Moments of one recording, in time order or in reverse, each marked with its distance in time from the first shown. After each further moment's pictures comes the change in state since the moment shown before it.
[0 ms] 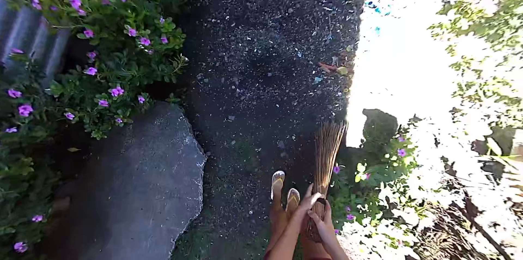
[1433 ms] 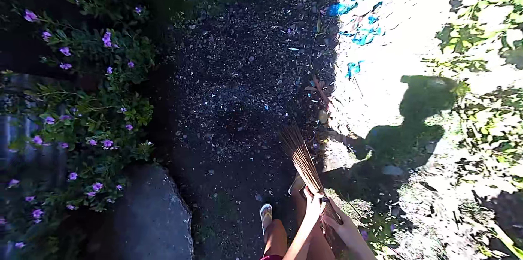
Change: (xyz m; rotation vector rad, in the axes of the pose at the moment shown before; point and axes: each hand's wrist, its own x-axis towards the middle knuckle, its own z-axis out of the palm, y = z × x) left_hand 0.546 0.292 0.145 -0.311 0.730 -0.552; right_hand 0.314 -0.442 -0.286 -0.212 -0.324 0.031
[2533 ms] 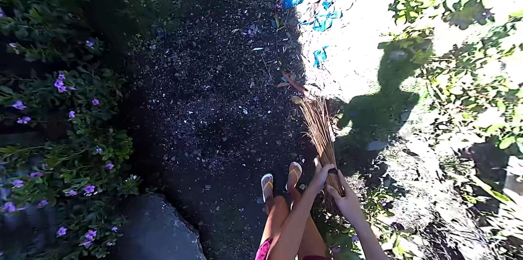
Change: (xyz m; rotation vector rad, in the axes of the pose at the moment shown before) left_hand 0.035 0.056 0.076 0.412 -0.646 0.160; right_hand 0.028 -0.027 -0.053 0.161 0.334 -0.046
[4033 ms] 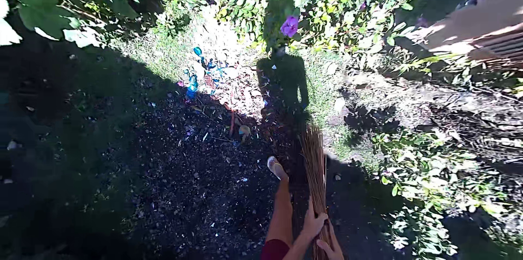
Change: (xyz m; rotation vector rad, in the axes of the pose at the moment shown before) left_hand 0.015 0.120 -0.054 0.914 -0.386 -0.690; right_hand -0.044 -0.106 0.143 1.232 0.462 0.357
